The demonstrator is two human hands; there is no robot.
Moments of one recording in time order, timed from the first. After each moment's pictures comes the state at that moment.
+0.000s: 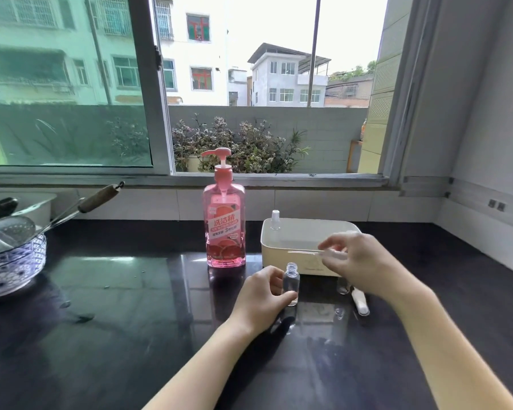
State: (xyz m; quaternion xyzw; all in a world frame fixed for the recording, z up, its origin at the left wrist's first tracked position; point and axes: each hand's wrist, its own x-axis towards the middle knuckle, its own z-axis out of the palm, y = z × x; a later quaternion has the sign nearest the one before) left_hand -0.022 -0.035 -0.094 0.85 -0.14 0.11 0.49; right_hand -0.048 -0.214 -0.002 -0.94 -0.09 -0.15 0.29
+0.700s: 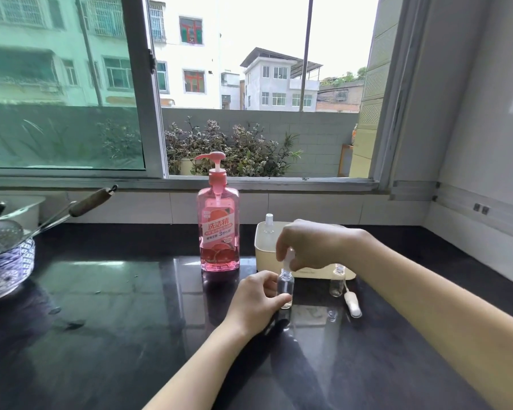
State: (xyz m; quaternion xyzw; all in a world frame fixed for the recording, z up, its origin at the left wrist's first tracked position) left_hand -0.019 -0.036 -0.096 0.84 -0.14 0.11 0.50; right_hand -0.017 -0.164 0.039 -0.97 -0.26 0.00 -0.02
